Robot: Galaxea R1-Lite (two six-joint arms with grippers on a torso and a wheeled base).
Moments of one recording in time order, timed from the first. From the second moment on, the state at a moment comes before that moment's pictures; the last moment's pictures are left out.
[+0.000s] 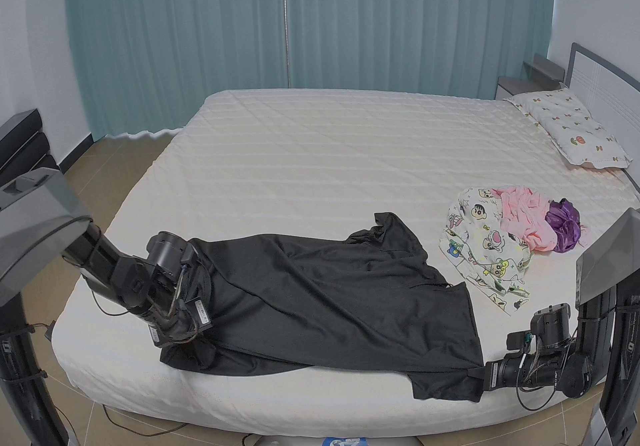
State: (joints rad) left arm -0.21 2.06 -0.87 -0.01 0.01 -0.70; right arm 0.15 2.31 -0.03 -1.41 0.31 0.21
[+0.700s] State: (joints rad) left arm 0.02 1.89 -0.78 0.04 -0.22 -0.53; right arm 0.10 2.27 -0.05 -1.41 0.31 0.21
